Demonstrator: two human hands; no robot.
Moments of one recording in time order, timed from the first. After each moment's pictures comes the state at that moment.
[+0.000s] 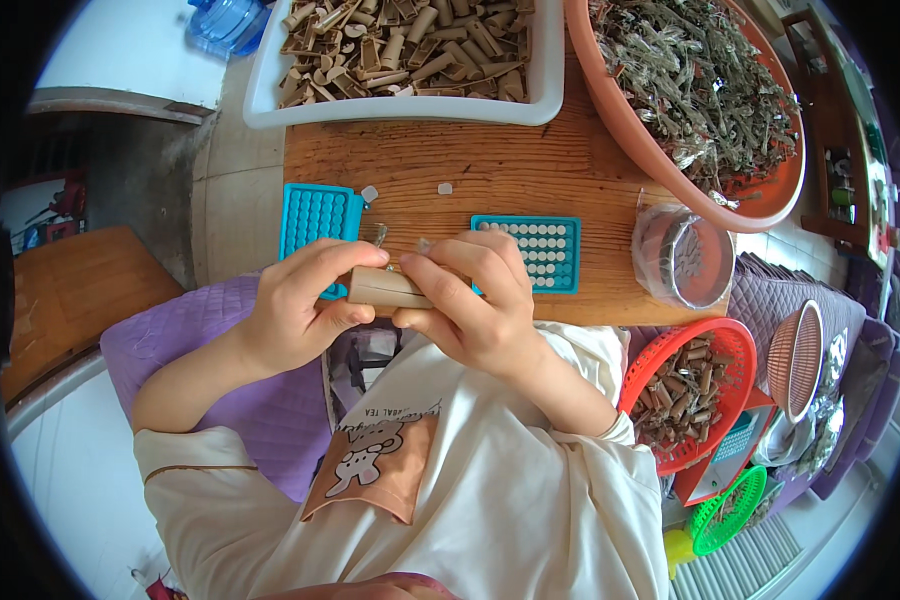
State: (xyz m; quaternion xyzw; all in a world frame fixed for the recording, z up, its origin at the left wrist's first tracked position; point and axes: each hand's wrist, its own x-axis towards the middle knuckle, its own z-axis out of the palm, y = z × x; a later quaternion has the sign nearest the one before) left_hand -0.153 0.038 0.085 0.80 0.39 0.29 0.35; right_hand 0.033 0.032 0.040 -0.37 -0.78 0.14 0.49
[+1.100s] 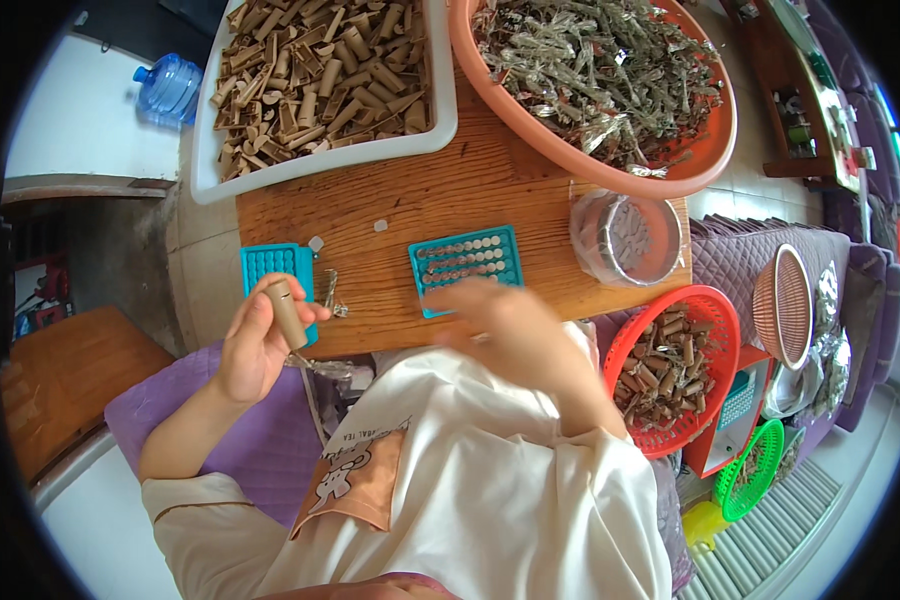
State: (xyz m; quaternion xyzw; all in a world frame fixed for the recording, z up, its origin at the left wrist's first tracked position) left_hand -0.155 0.034 0.073 0.39 0.42 0.32 0.75; right_hand 0.109 0.025 0.064 -0.48 -0.69 0.49 0.22
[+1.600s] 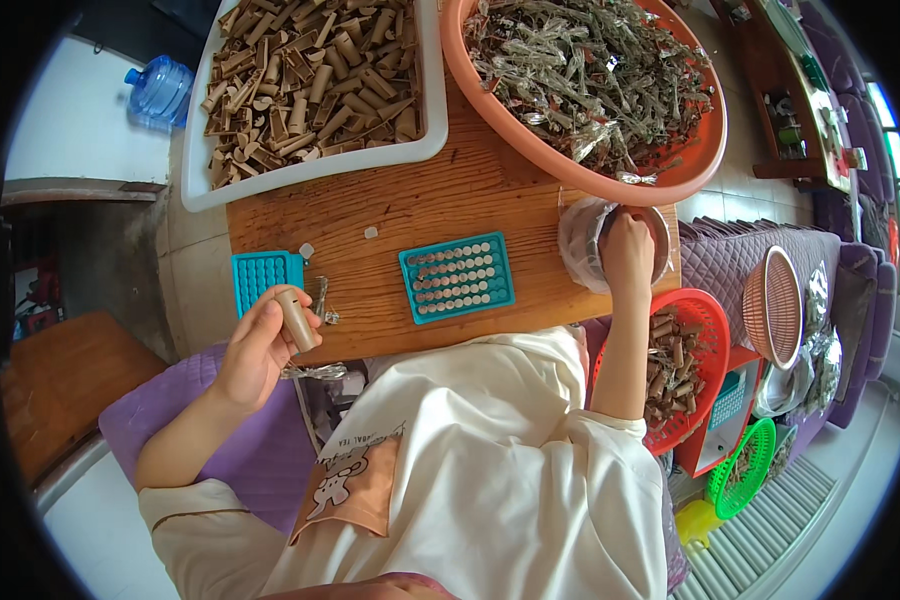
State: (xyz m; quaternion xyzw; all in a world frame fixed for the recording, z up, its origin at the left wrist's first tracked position) left_hand -0.151 0.037 0.074 0.34 0.47 0.27 0.76; right_hand 0.253 0.056 -0.023 -0.81 -0.59 0.06 -0.01
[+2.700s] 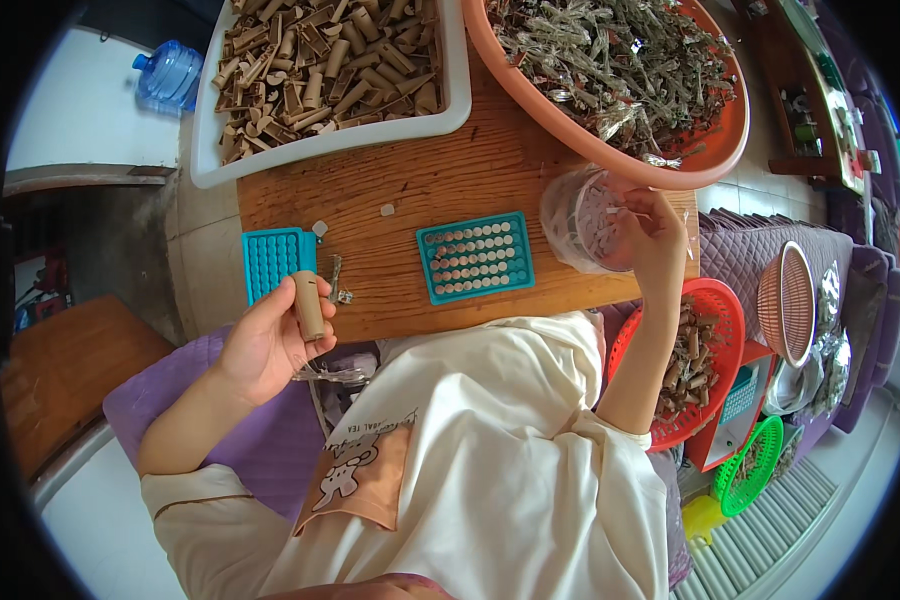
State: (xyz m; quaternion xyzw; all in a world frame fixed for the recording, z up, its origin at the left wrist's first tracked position) left_hand -0.157 0.033 0.073 0.13 0.44 0.26 0.85; right_hand 0.226 0.042 0.008 -0.69 -0.45 0.36 0.44
